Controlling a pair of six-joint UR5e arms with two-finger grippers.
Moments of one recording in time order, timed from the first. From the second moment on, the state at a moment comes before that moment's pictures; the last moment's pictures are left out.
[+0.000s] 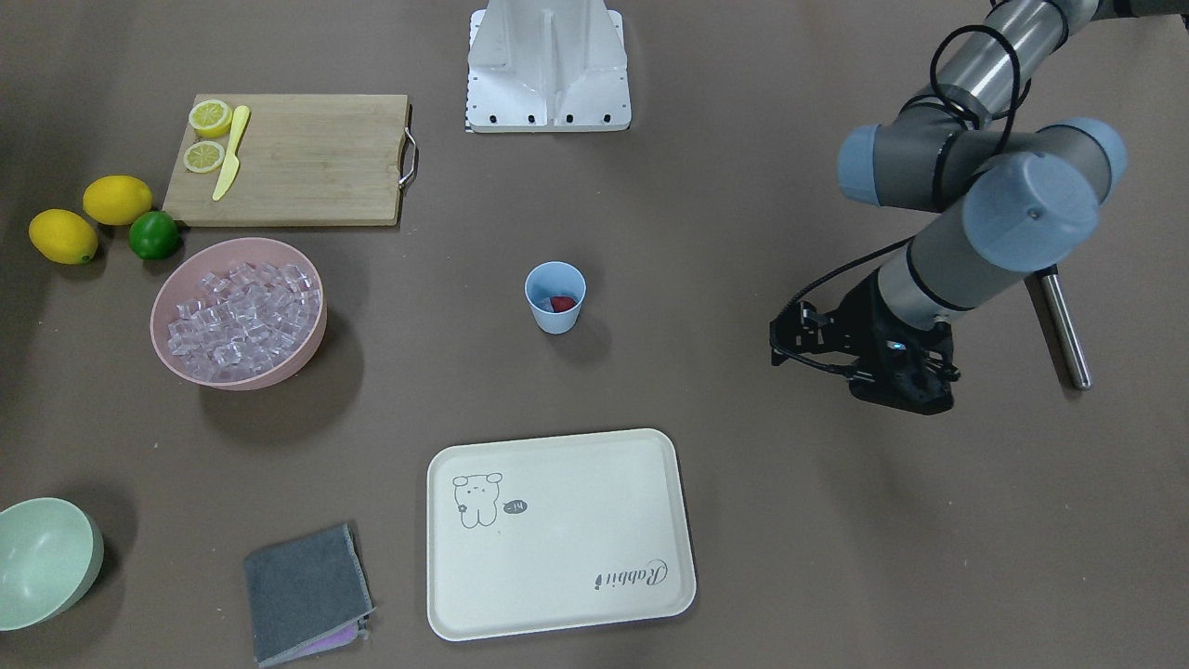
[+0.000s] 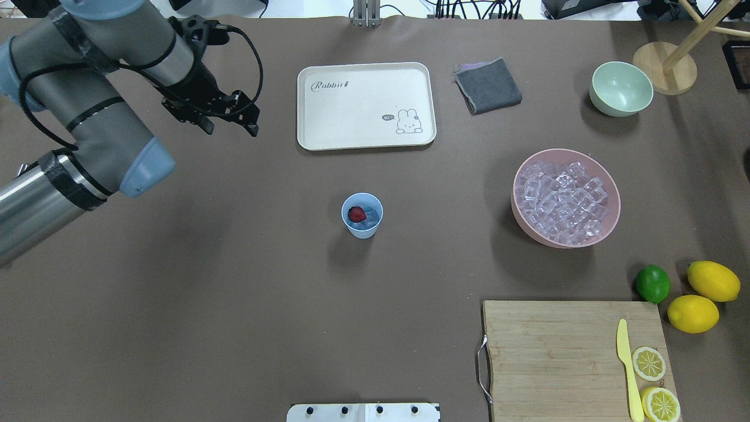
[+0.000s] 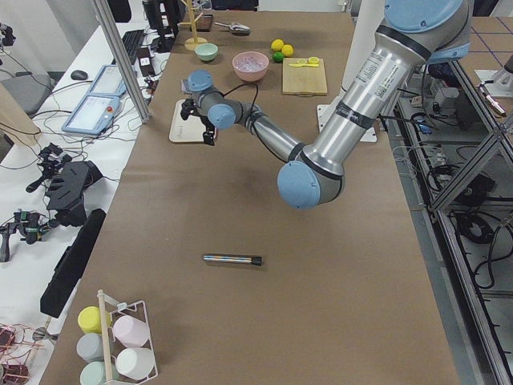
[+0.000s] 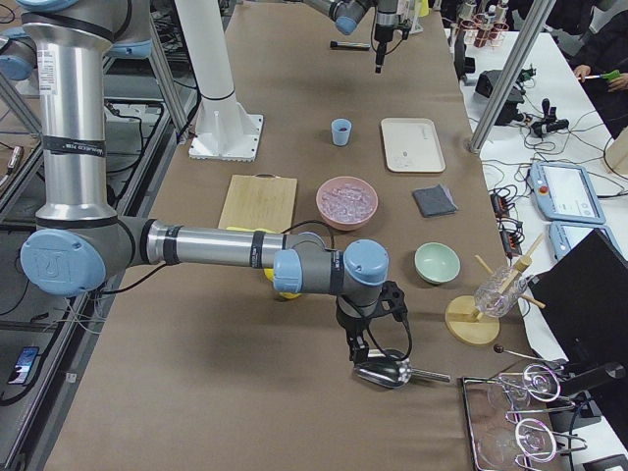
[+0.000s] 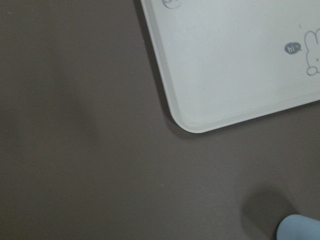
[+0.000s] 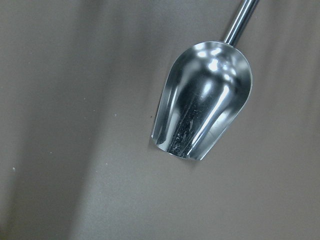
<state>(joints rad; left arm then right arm) -0.99 -2.11 -1.50 -1.80 -2.33 -0.68 1.54 -1.60 1.57 -1.53 2.22 -0.25</state>
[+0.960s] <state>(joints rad) -1.24 -2.02 -1.37 -1.80 -2.40 -0.34 1.54 -1.61 1.58 -1.53 2.23 -0.25</state>
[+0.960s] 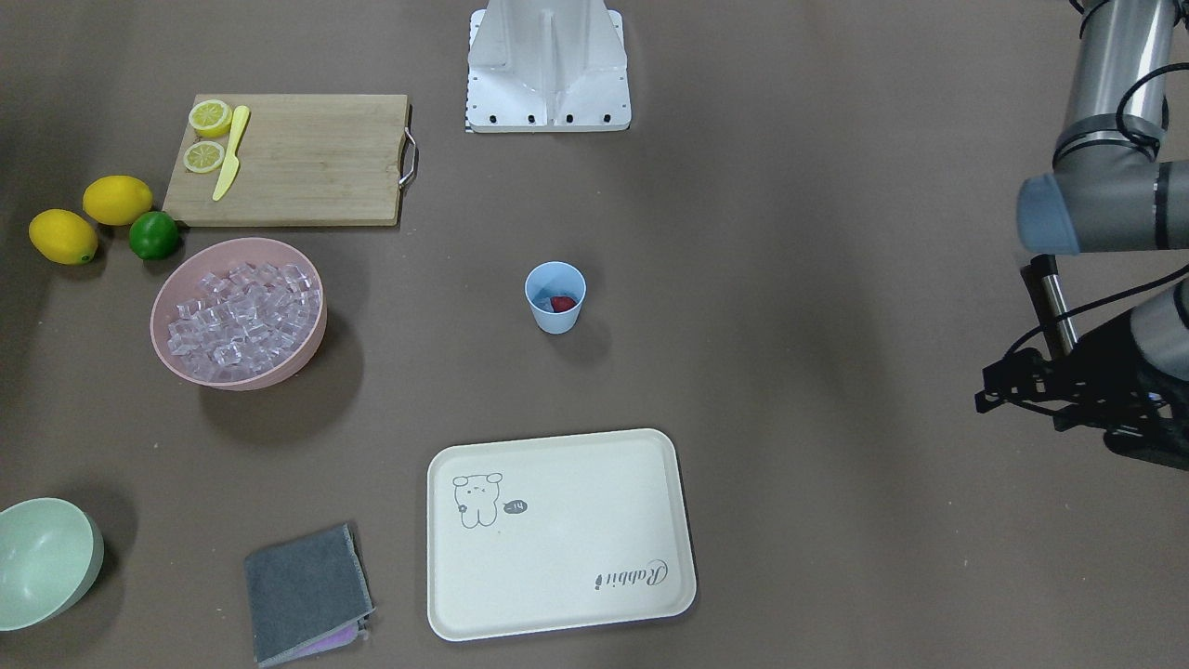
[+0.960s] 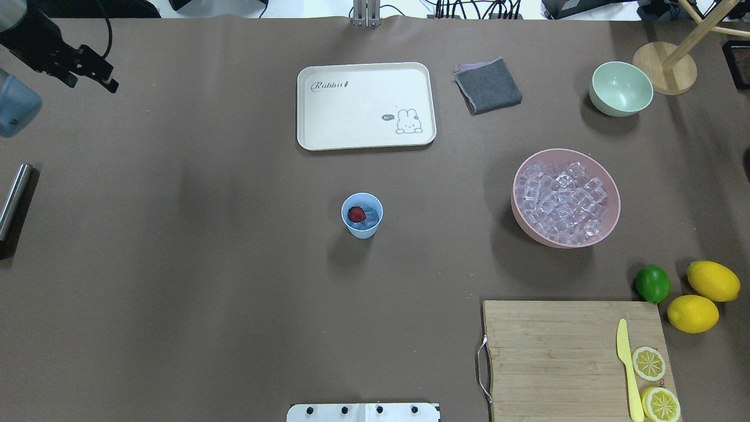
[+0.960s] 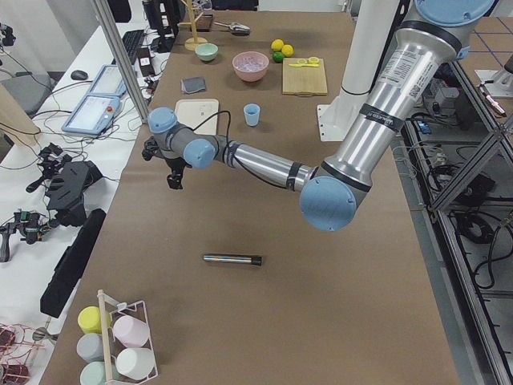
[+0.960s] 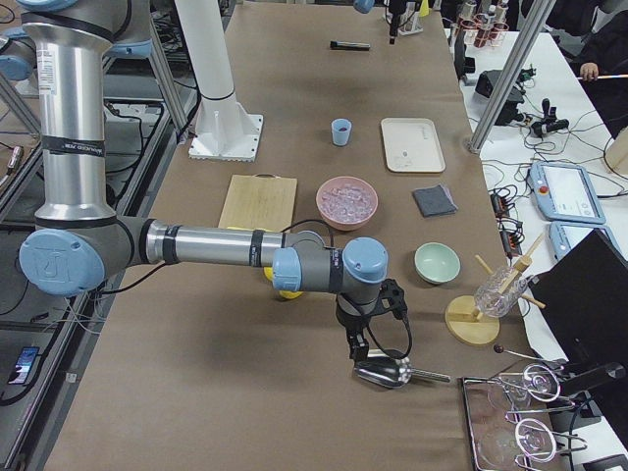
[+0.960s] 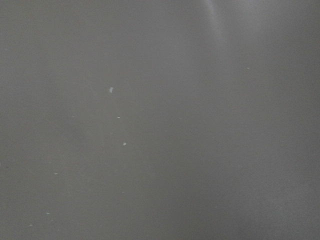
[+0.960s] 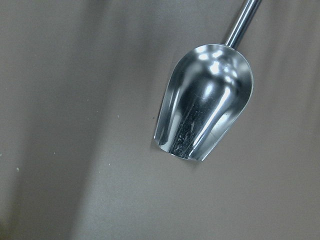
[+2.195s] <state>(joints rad) -1.29 -1.81 -1.28 -1.90 -2.28 -0.28 1.54 -1.62 1.60 -1.53 2.23 -0.25</state>
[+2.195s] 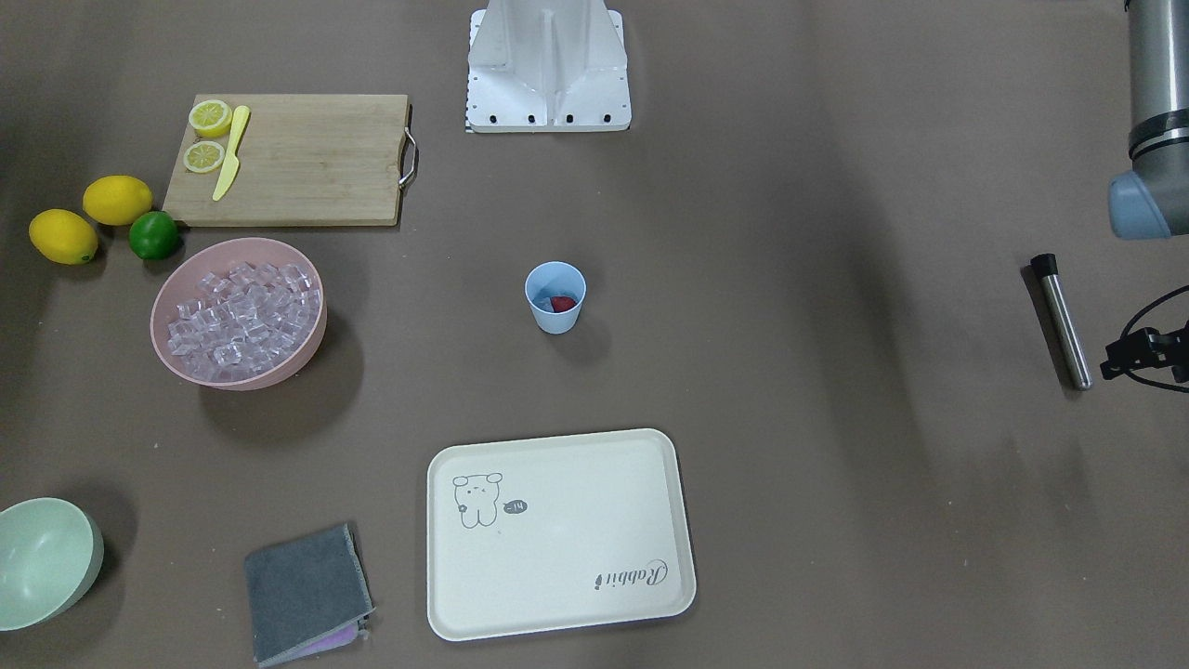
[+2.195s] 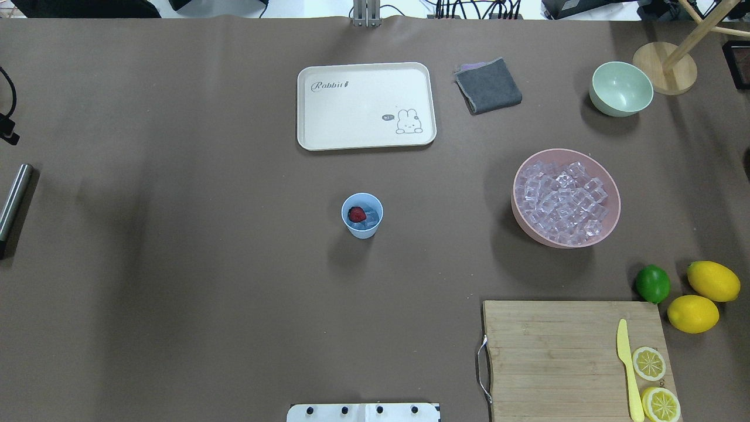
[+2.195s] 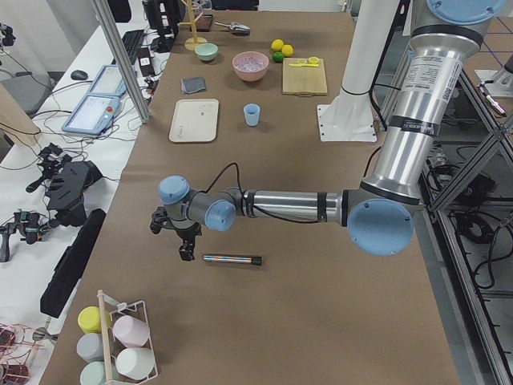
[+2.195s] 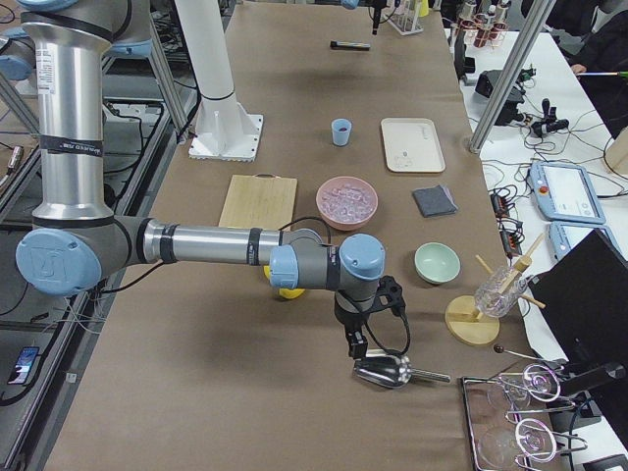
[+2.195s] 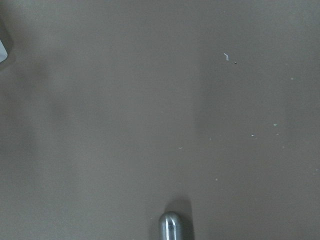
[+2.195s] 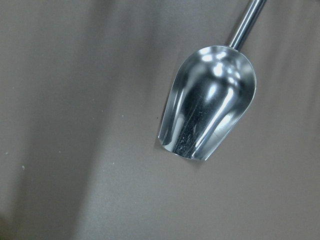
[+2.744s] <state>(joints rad) -1.22 -1.76 -1.26 -2.02 -2.27 -0.29 1.54 -1.61 1.60 -1.53 2.23 -0.25</state>
